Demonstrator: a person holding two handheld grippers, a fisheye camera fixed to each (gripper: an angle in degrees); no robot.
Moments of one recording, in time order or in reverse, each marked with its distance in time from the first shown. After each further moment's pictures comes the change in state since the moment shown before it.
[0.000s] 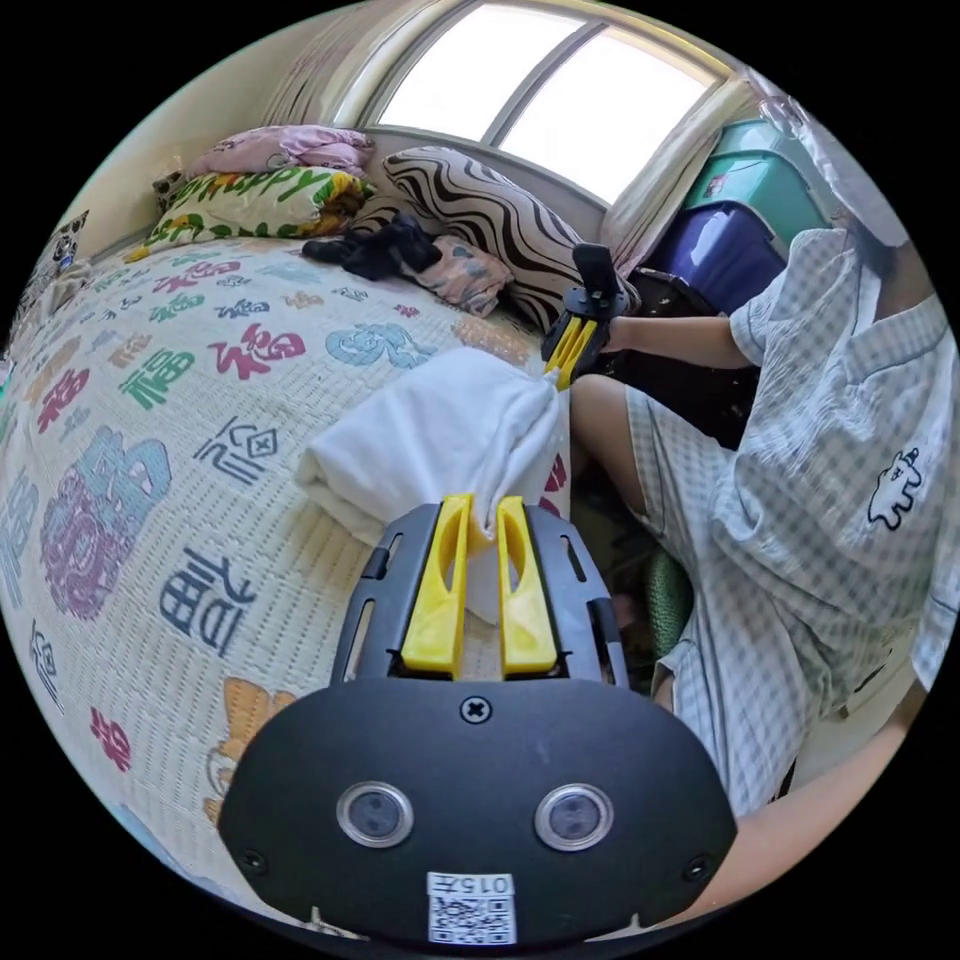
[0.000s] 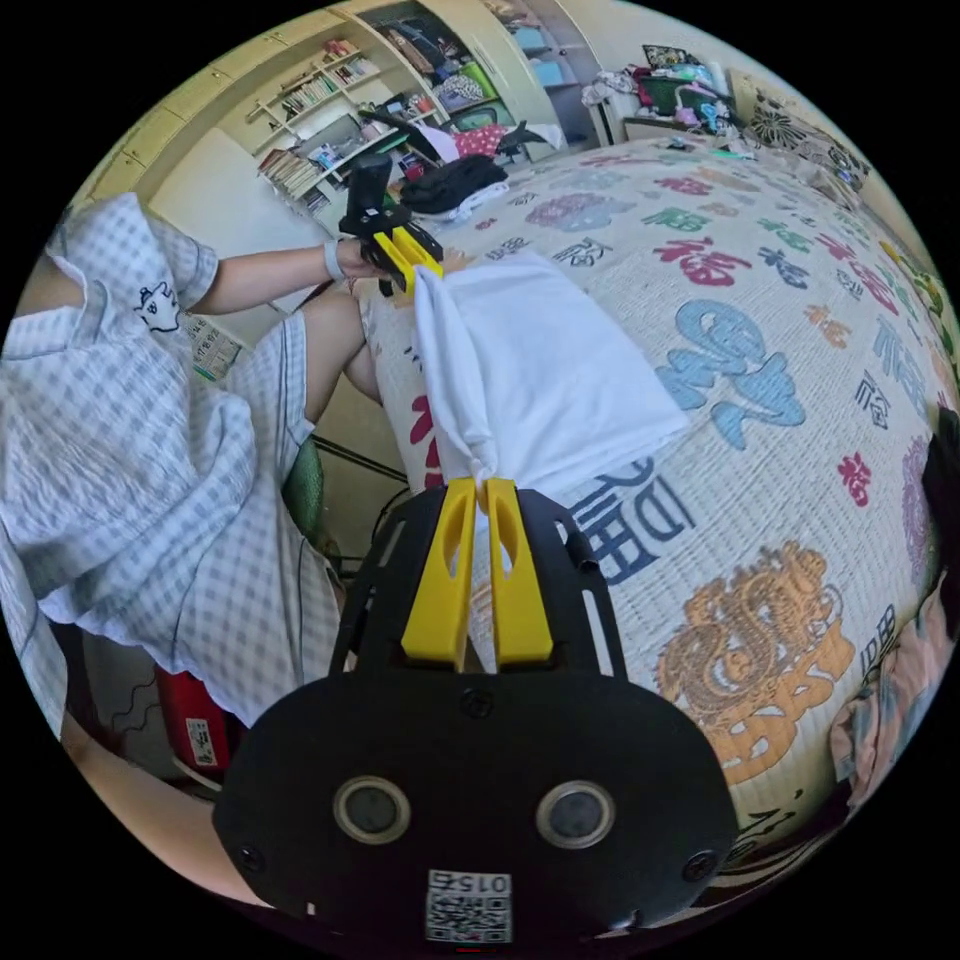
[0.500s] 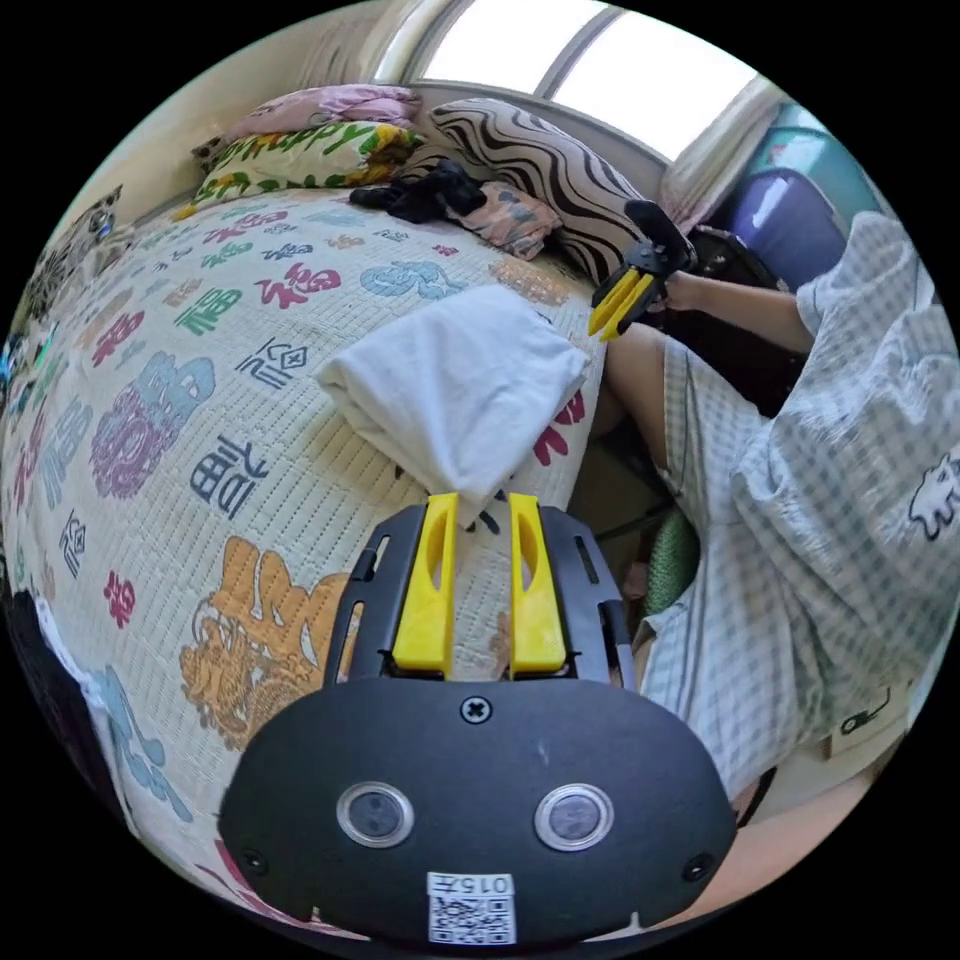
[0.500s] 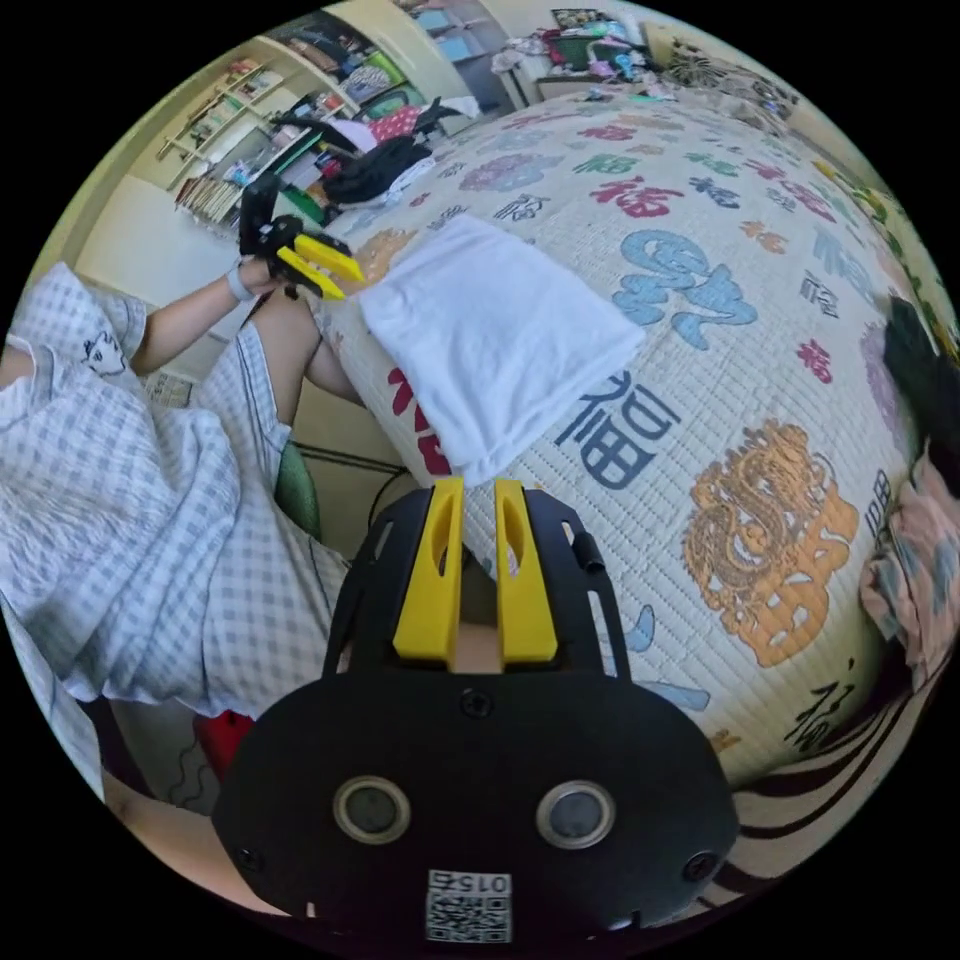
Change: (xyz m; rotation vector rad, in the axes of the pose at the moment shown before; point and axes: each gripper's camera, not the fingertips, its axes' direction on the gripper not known) left arm 0.058 0.009 -0.016 -0.139 -0.151 -0.123; right arm 0.004 0.010 0.031 -0.061 0.074 0.216
